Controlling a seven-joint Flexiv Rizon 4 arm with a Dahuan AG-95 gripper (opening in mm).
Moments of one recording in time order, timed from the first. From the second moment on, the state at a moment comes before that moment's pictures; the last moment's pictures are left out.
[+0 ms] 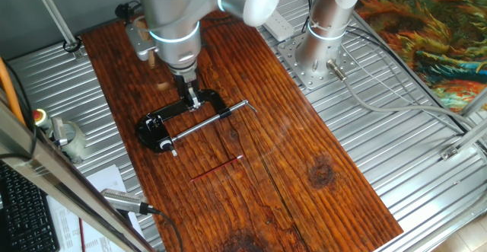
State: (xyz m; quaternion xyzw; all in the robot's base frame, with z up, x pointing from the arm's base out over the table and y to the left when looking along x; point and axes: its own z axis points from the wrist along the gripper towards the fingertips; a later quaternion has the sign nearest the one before) arm 0.521 0.082 0.161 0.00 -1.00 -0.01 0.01
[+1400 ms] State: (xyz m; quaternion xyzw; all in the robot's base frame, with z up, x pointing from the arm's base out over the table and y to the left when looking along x) arm 0.522 0.082 0.161 -0.01 -1.00 -0.01 0.03
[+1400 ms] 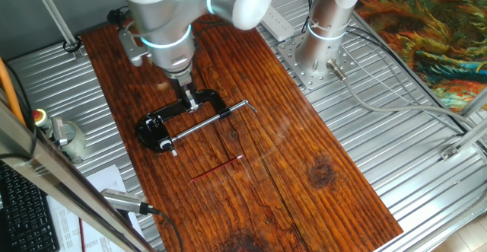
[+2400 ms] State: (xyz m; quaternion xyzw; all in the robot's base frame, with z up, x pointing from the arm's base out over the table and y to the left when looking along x) arm 0.506 0.149 0.137 -0.02 -1.00 -0.01 0.00
